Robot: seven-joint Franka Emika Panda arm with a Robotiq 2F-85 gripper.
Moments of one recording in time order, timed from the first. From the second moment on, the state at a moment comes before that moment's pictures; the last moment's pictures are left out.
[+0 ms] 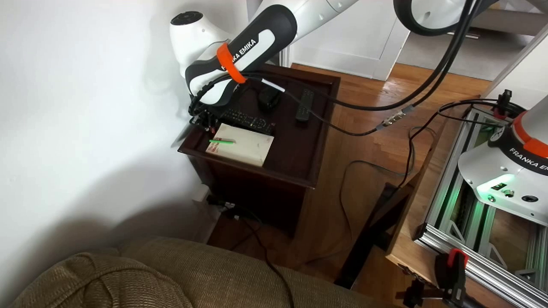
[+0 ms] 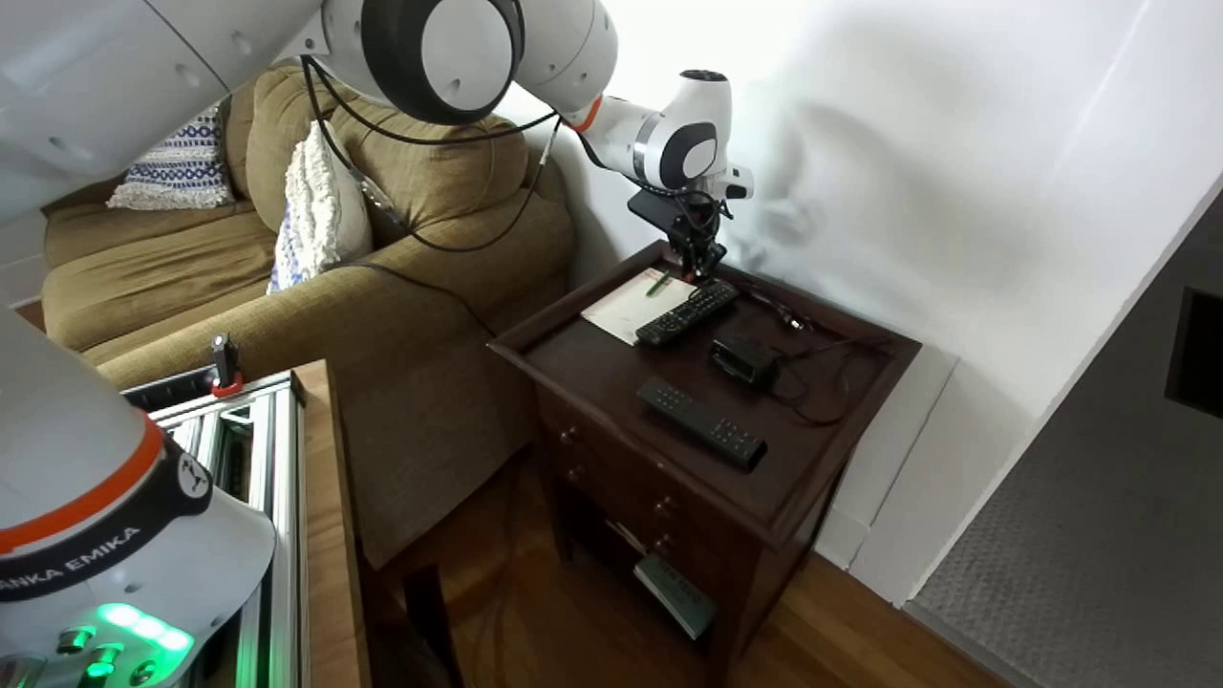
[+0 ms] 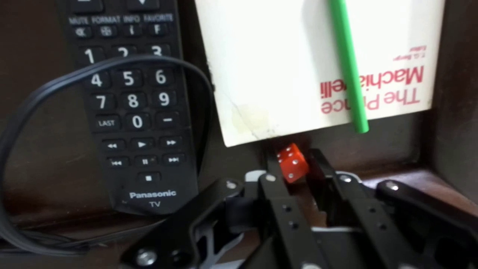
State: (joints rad) arm 0.32 1.17 0.07 -1.11 -0.05 2.37 0.18
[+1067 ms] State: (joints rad) arm 0.31 0.80 -0.02 -1.42 -0.06 1.93 0.37
